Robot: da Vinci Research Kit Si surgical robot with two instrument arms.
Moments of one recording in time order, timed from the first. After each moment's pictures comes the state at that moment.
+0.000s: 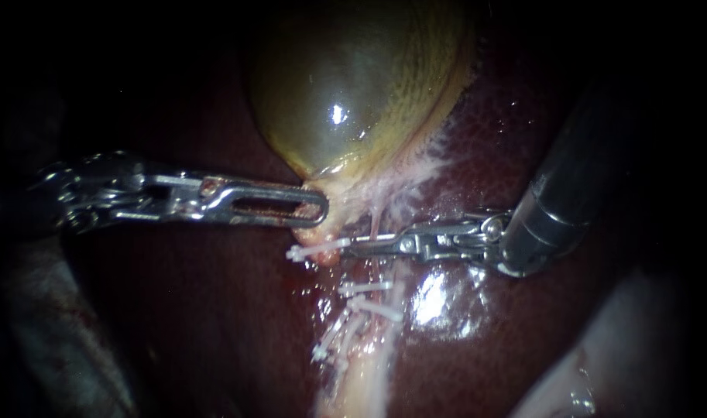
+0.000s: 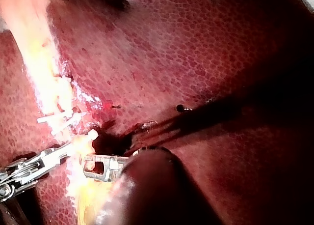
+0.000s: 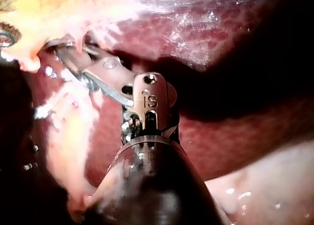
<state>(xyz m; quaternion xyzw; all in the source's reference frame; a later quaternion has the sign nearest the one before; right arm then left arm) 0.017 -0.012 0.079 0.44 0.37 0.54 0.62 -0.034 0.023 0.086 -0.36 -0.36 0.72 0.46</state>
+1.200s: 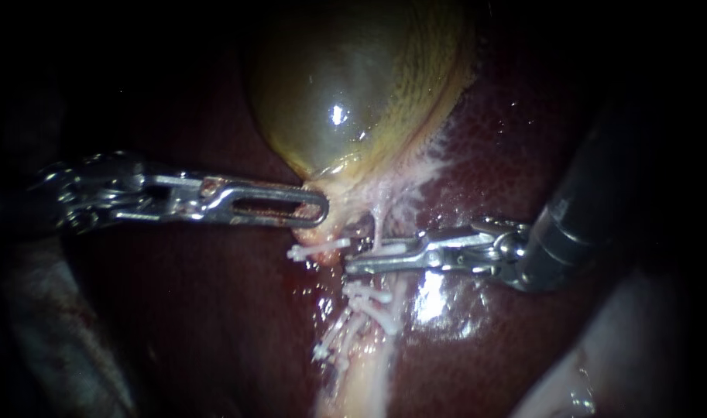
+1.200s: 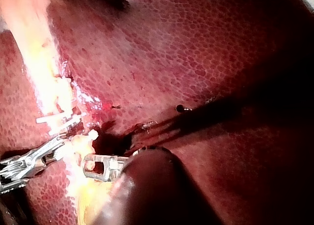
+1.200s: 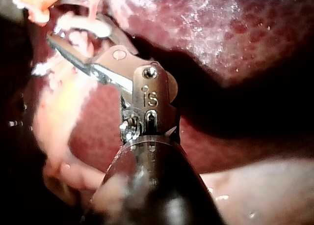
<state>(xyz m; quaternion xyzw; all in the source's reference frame) 0.017 -0.013 0.077 0.40 0.43 0.44 0.68 -0.034 0.023 0.086 -0.36 -0.36 0.72 0.46</state>
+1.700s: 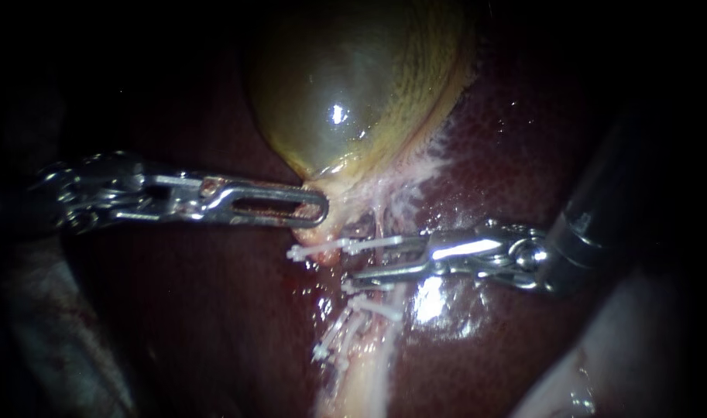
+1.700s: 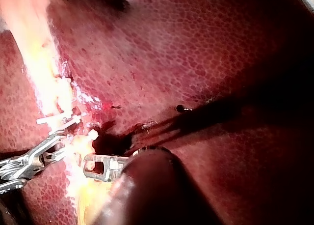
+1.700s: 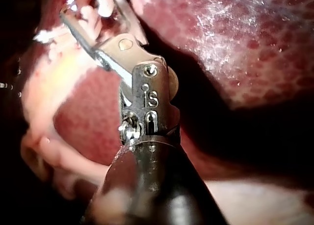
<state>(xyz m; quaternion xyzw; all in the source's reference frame) 0.016 -0.013 0.077 0.36 0.46 0.38 0.72 -0.034 0.023 0.086 -0.36 -0.37 0.72 0.46</state>
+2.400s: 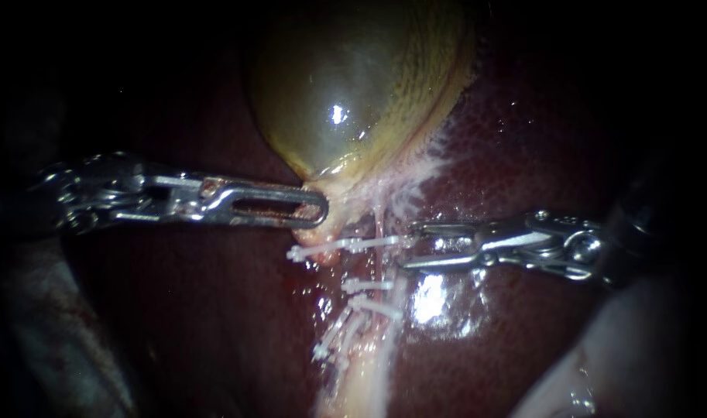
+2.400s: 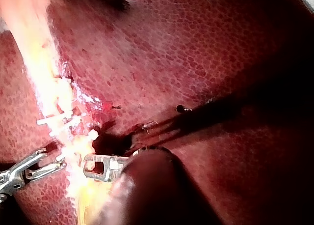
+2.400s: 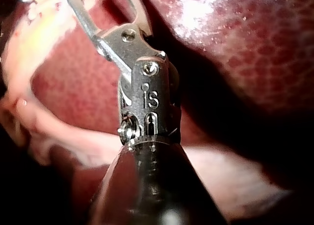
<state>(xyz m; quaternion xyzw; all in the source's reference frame) 0.009 -0.011 0.074 0.31 0.49 0.36 0.73 -0.034 0.023 0.086 -0.36 -0.36 0.72 0.46</state>
